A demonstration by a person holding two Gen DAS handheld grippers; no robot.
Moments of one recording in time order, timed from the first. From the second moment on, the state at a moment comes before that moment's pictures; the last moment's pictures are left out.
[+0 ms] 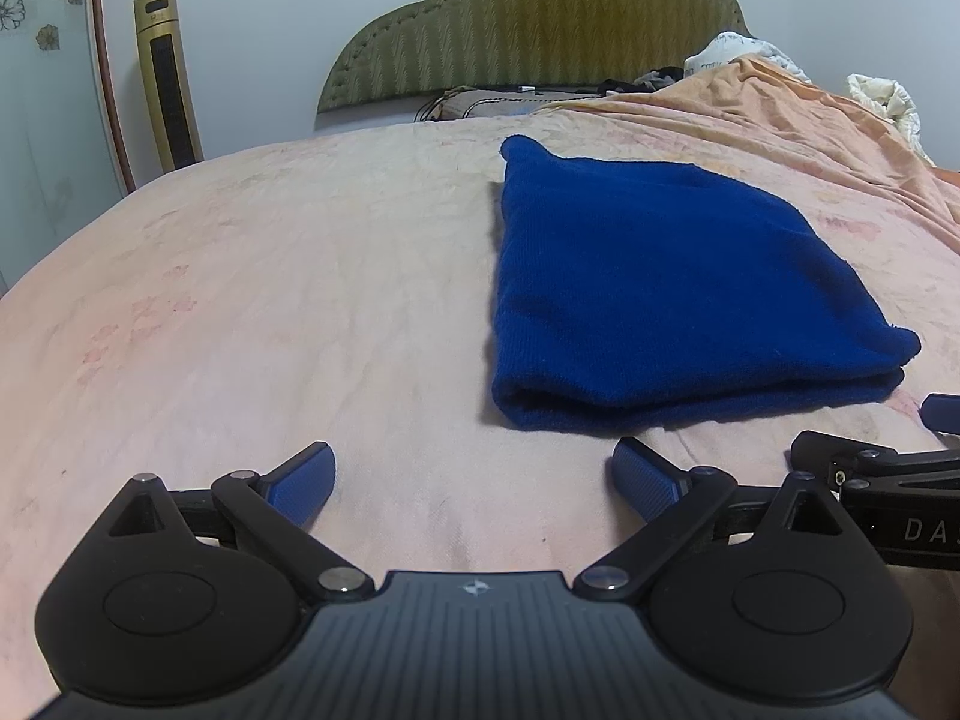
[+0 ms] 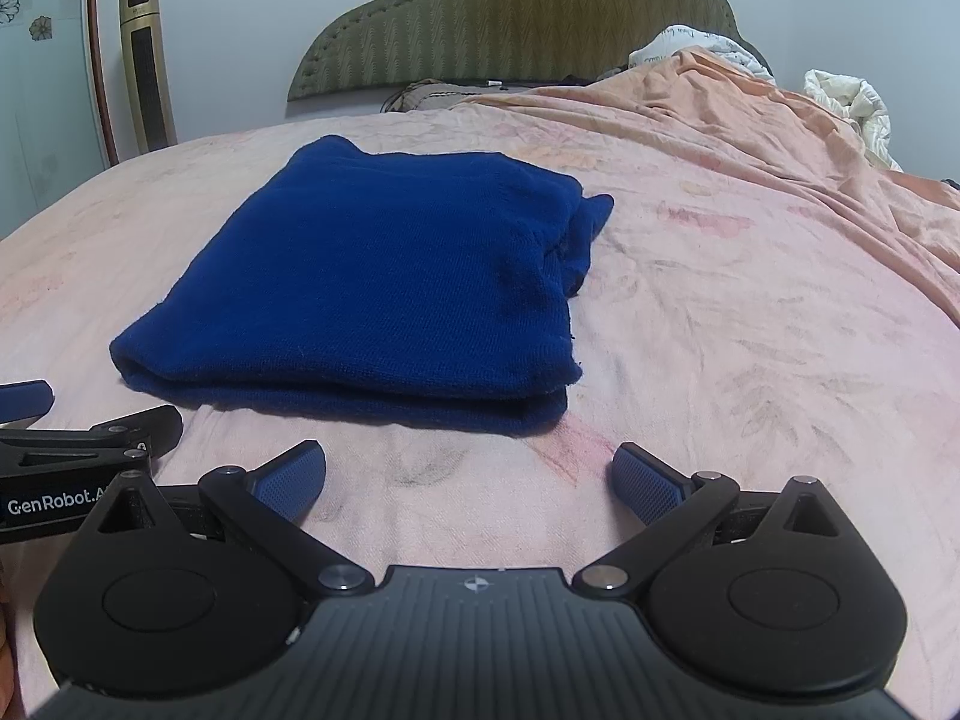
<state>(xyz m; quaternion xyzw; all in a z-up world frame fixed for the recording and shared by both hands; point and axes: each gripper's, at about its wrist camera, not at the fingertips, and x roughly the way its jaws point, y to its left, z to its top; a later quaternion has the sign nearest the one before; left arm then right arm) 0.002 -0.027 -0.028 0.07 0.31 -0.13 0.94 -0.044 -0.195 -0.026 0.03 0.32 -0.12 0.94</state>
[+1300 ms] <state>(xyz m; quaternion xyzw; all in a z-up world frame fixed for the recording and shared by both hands) 0.002 -0.027 -0.025 0.09 0.32 -0.12 0.93 -0.044 -0.192 -0.026 0.04 0.32 -0.14 0.94</state>
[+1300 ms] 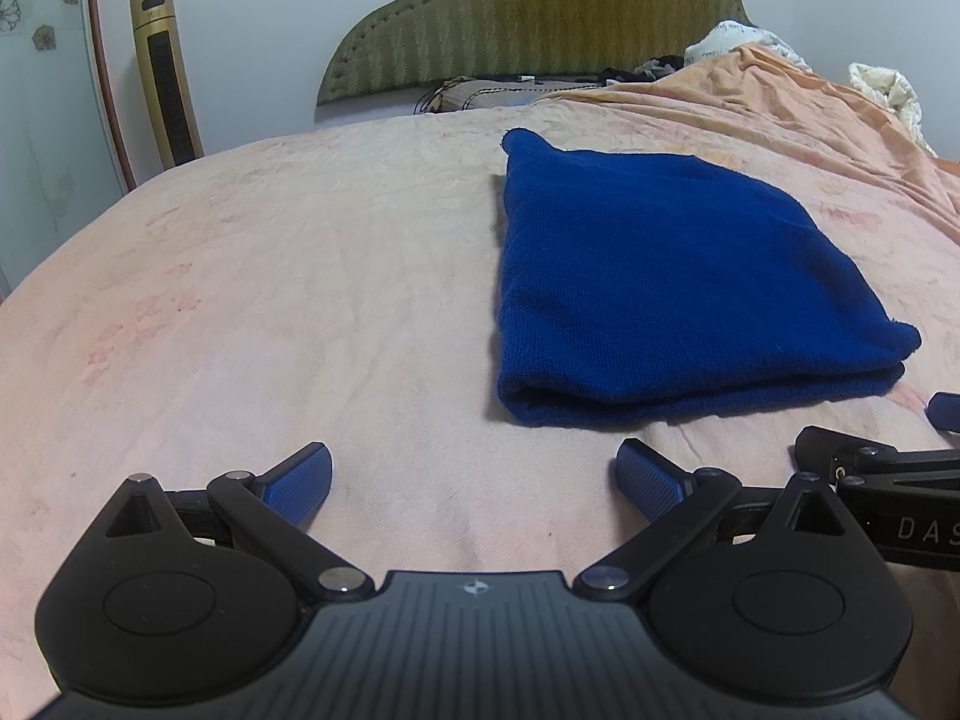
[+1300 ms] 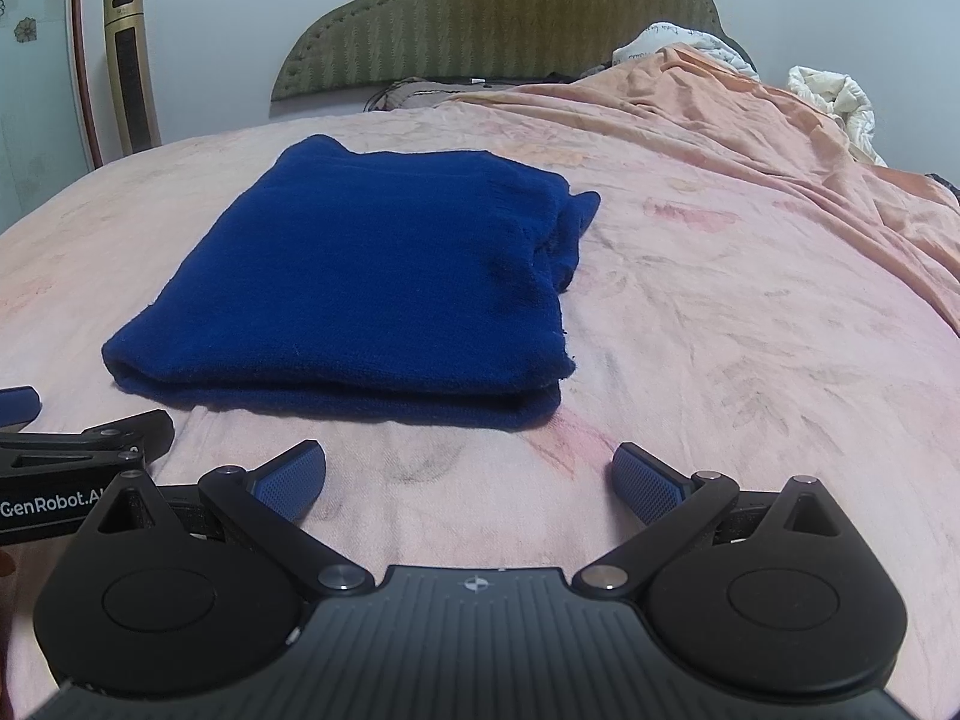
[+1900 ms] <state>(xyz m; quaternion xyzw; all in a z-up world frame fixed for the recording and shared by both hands) -0.003 -0.024 -0.014 0.09 0.32 -0.11 0.94 -0.044 -0.195 -0.022 0.04 0.32 -0.14 0.94</state>
